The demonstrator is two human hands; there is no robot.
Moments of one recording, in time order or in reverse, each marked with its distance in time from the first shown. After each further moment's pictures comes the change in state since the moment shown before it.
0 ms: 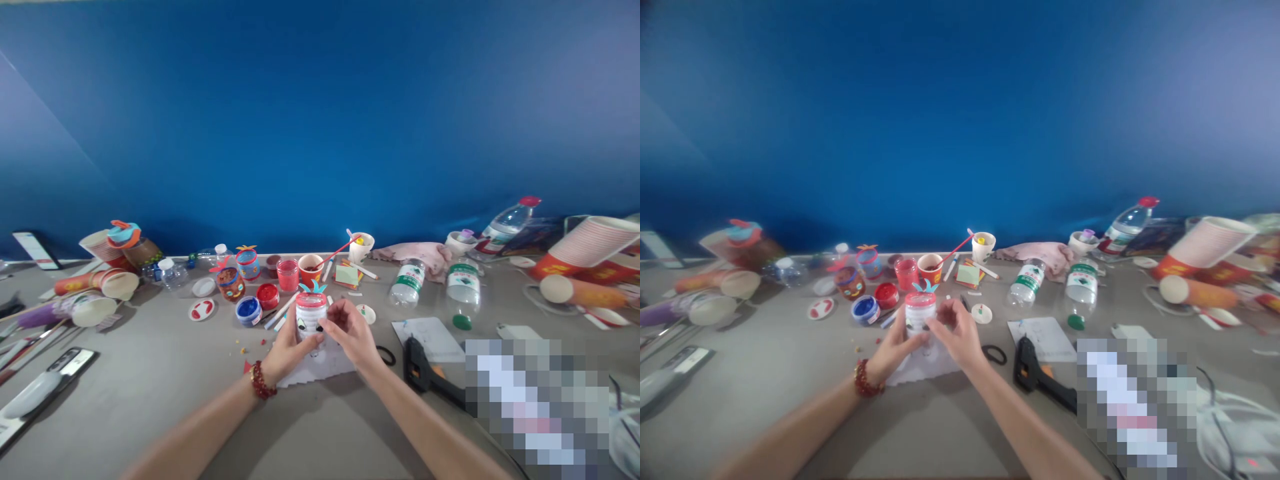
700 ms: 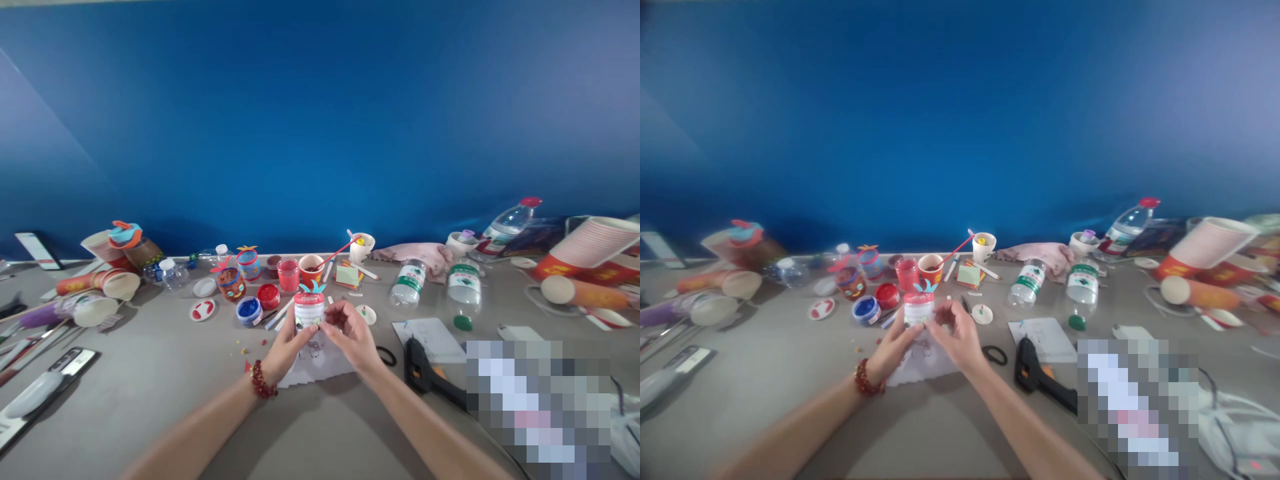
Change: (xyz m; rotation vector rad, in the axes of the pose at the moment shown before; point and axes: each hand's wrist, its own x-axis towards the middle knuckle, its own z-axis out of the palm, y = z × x) left_hand -0.001 -0.003 -0.002 -0.092 0.085 -0.086; right_hand -0.003 -0.004 0.001 0.032 -0.040 -0.050
